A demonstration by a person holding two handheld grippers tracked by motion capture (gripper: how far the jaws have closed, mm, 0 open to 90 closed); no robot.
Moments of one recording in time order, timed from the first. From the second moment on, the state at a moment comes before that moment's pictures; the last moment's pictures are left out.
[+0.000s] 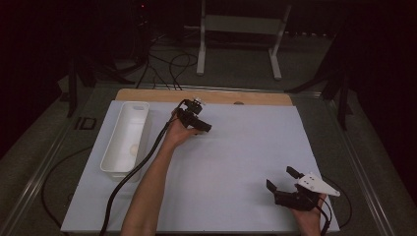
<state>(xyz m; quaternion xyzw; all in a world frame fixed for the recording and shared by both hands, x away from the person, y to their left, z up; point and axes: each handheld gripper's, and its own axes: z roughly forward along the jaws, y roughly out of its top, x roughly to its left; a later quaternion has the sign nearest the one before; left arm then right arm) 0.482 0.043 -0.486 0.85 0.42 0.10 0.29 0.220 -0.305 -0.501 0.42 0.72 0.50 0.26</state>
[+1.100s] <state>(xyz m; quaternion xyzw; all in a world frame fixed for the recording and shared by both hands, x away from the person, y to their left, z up) 0.485 0.036 -0.503 0.85 0.44 0.10 0.27 0.221 -0.305 -0.502 0.42 0.72 0.50 0.26</state>
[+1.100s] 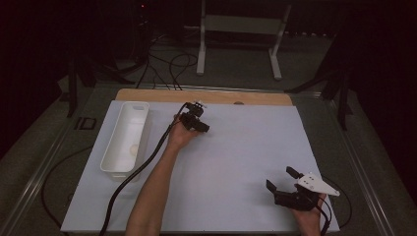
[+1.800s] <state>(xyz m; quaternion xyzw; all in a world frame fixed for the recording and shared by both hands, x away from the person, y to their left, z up) 0.484 0.036 -0.501 0.85 0.45 0.11 0.27 0.220 -0.305 -0.501 0.42 0.72 0.50 0.26</state>
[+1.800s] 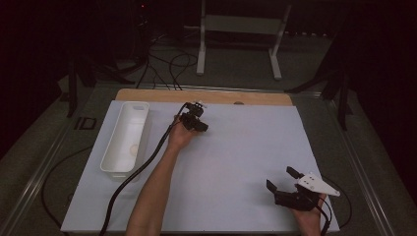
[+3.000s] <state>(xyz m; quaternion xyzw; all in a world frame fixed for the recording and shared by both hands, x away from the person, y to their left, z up) 0.477 0.051 -0.460 0.84 0.45 0.12 0.29 0.220 -0.304 -0.502 0.42 0.72 0.49 0.26</state>
